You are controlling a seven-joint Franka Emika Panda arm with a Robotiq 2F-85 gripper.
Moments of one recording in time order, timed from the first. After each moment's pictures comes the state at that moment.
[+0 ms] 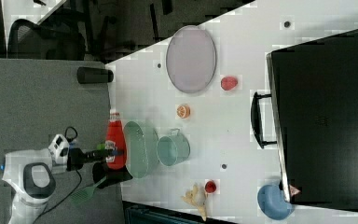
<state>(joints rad) -0.02 0.04 0.68 -2.16 0.03 0.58 -0.31</state>
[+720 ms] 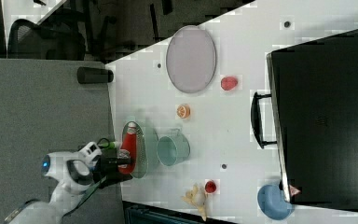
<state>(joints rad) 0.05 0.46 0.75 -2.17 -0.09 0.97 0.06</state>
